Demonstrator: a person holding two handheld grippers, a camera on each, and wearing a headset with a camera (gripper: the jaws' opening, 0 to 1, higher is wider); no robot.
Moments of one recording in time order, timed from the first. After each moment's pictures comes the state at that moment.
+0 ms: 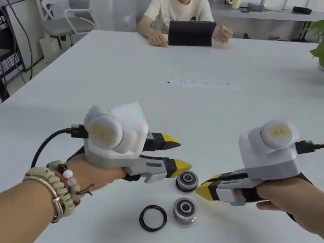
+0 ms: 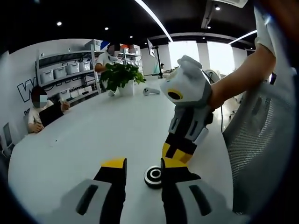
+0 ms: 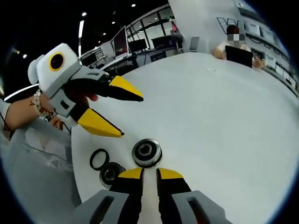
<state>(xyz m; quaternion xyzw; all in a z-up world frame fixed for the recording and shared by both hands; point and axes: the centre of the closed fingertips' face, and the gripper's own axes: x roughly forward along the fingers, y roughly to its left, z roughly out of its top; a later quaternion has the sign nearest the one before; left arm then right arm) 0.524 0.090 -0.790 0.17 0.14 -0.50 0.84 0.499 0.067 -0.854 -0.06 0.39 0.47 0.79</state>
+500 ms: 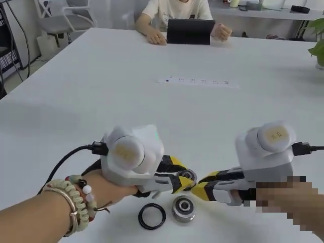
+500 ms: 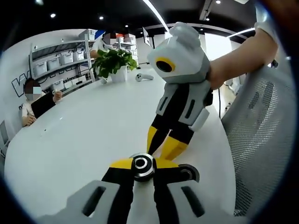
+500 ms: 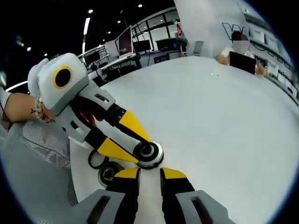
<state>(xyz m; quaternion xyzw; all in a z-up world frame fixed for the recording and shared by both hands) 0.510 0.077 -0.831 0.19 0.19 -0.50 0.82 0.499 0.071 -0.855 -0.09 0.37 0.48 0.79</state>
